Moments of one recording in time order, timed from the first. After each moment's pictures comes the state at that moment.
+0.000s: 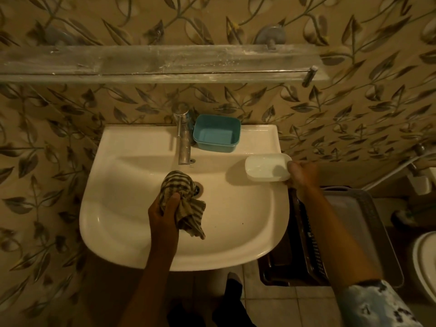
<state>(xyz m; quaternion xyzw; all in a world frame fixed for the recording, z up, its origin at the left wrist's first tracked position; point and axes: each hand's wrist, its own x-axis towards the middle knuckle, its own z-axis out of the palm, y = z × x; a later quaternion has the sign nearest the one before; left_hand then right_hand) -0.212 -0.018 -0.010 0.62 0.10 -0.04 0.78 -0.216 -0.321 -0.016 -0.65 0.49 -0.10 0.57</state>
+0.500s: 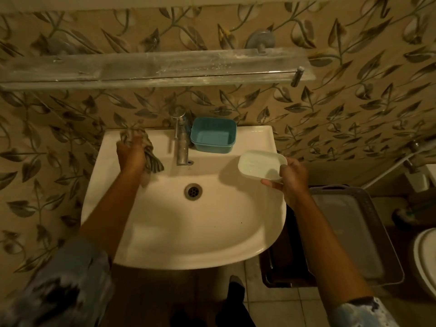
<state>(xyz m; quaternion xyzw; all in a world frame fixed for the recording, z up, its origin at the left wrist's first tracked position) -0.047 0.001 0.018 0.76 0.24 0.03 0.61 -0.227 -0.295 -0.008 -0.53 0.44 -0.12 0.72</state>
